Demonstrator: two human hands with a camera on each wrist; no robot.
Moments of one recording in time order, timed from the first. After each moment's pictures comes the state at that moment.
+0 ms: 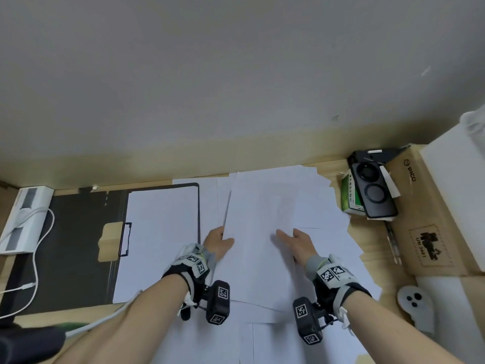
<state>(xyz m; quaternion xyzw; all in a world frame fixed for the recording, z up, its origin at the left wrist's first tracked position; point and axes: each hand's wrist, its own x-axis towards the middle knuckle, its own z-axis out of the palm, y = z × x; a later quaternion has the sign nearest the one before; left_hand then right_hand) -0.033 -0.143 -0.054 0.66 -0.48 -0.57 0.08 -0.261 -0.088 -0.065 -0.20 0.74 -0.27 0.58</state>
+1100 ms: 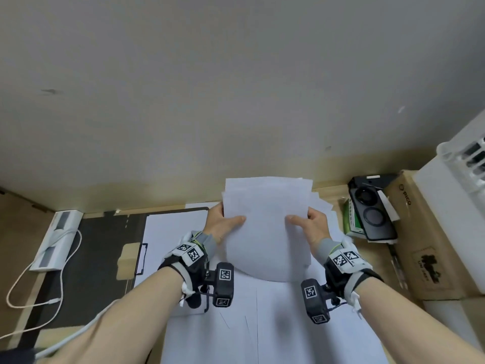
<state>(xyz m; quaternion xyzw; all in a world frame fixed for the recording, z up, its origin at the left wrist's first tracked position) -0.053 -0.198 0.054 0.60 -0.43 -0.60 0.31 -0.282 -0.145 0.031 -0.28 0.66 -0.48 0.51</state>
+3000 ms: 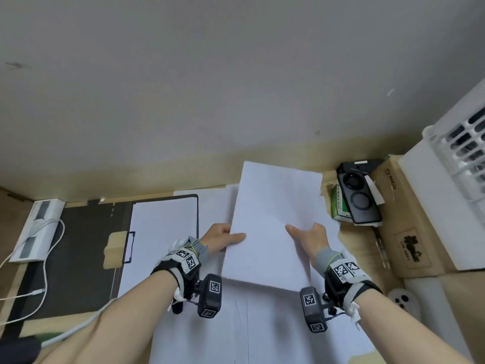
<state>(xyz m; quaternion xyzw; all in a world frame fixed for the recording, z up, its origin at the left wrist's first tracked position) -0.048 -0.151 0.013 0.57 -0.46 -0.67 0.09 -0.293 -0.088 0.004 -0.21 0.73 -0.43 0.49</state>
